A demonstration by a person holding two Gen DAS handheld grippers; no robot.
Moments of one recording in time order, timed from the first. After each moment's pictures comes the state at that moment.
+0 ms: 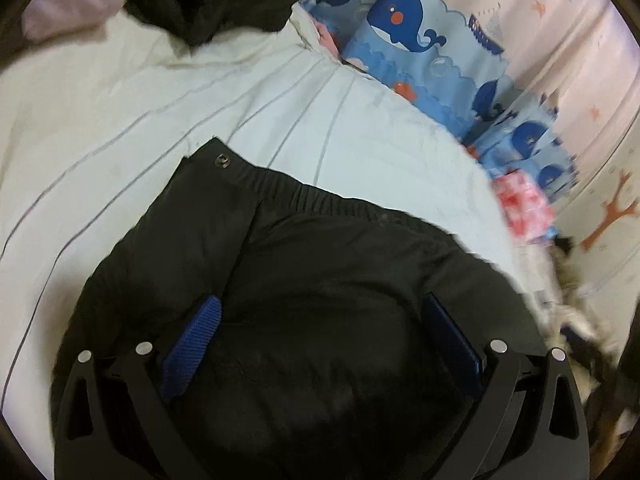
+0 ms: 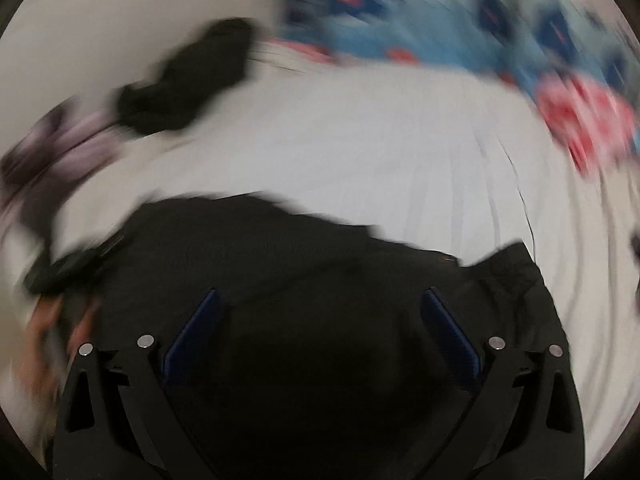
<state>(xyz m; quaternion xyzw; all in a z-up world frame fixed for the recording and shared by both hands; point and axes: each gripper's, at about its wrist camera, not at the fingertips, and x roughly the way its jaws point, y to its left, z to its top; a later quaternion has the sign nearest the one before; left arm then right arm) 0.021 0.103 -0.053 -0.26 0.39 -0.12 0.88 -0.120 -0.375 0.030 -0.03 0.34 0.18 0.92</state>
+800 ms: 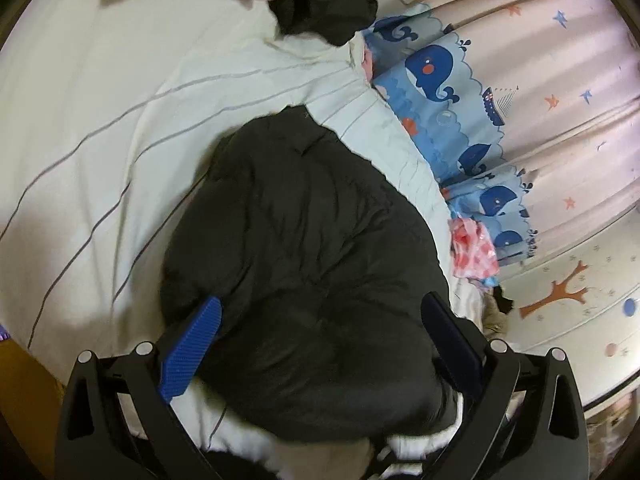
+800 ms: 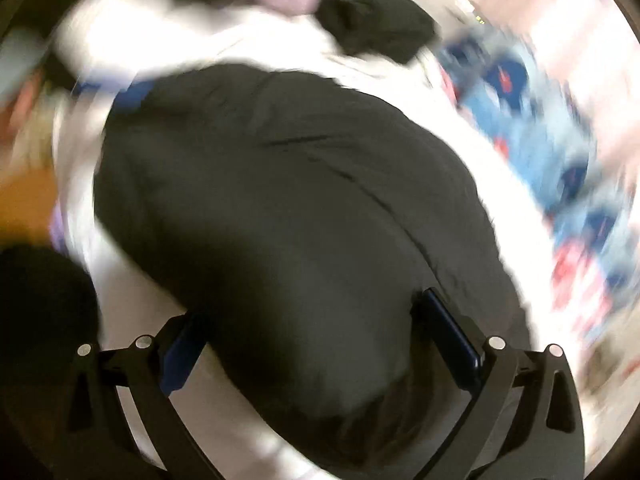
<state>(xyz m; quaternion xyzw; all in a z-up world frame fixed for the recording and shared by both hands) -0.173 0.150 -0.037 -0.42 0.38 -0.10 0.82 -0.268 -0.237 -0.043 -0.30 0.33 0.20 0.87</state>
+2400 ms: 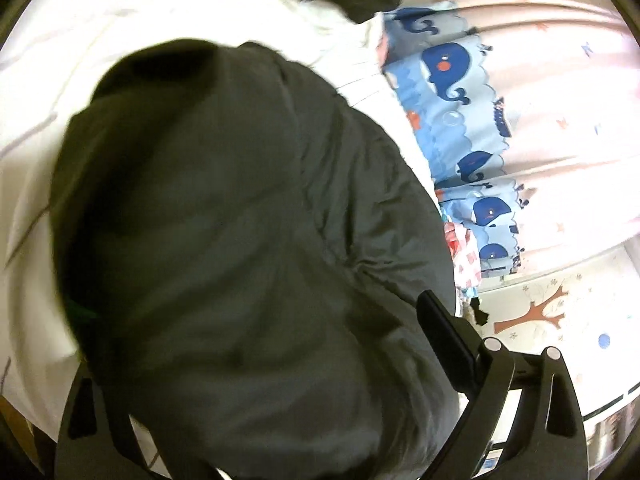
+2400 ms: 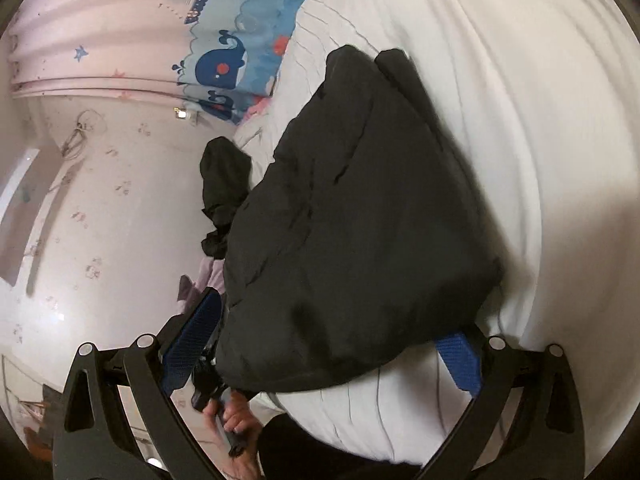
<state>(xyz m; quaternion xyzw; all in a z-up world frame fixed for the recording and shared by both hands) -0.161 0.089 -0.054 -0.47 0.38 -0.11 0.79 -0.262 -0.599 -0.098 0.51 0.37 0.20 0.76</state>
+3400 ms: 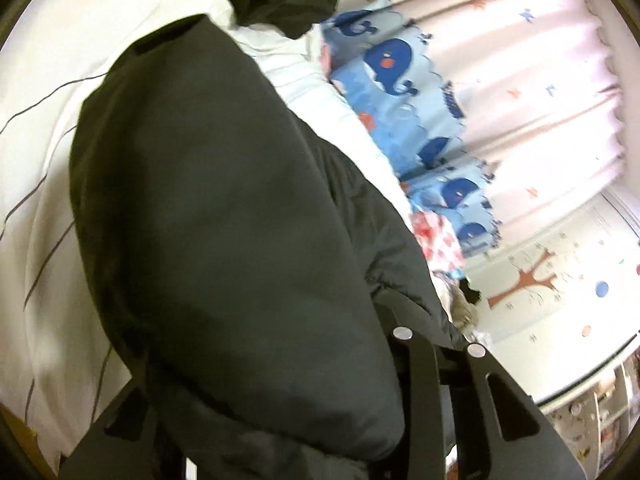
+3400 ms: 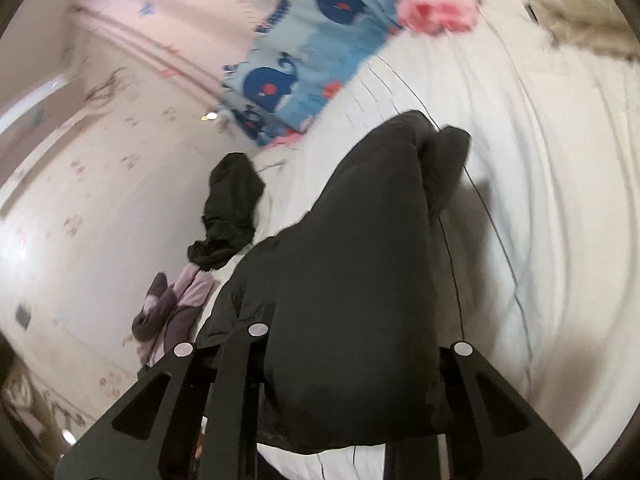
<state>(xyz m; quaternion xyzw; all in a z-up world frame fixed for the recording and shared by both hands) -0.191 0.090 -0.016 -0.42 0.33 -0.17 0.83 -0.285 -0.571 -0.016 0.39 0.26 0.19 0.87</state>
